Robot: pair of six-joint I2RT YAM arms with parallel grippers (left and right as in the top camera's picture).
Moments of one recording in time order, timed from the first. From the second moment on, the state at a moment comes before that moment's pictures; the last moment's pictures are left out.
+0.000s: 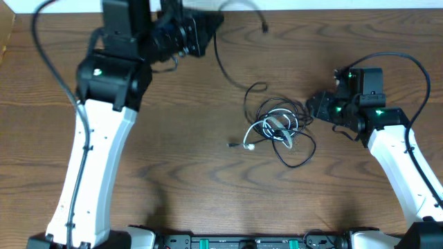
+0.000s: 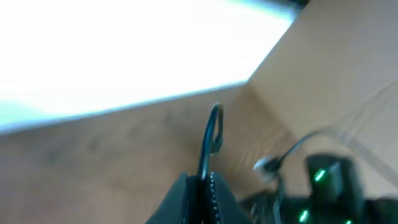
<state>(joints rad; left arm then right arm) -0.23 1.53 1.81 -0.63 0.59 -0.27 0.08 1.42 0.99 -0.53 -0.28 0.38</state>
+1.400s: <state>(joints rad) -0.23 1.29 1.85 -0.30 0.31 -0.61 0.36 1.54 0.99 -0.11 -0.49 0.36</state>
